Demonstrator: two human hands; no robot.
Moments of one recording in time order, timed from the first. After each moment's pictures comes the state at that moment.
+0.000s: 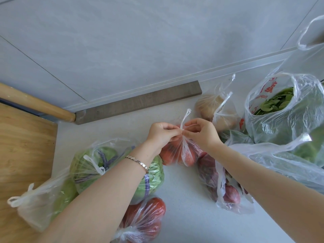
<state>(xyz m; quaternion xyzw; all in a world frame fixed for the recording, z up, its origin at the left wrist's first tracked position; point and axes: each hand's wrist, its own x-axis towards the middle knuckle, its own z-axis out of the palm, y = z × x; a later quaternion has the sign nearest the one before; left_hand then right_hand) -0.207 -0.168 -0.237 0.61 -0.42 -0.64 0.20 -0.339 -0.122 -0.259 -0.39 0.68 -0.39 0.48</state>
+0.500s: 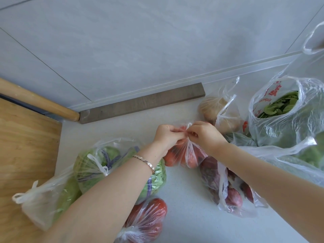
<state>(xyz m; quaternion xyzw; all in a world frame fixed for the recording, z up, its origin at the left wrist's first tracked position) -0.214 -0.166 -0.239 0.63 -0.44 -0.62 0.16 -0.346 -0.130 -0.255 -0.72 0.62 -0.20 0.24</state>
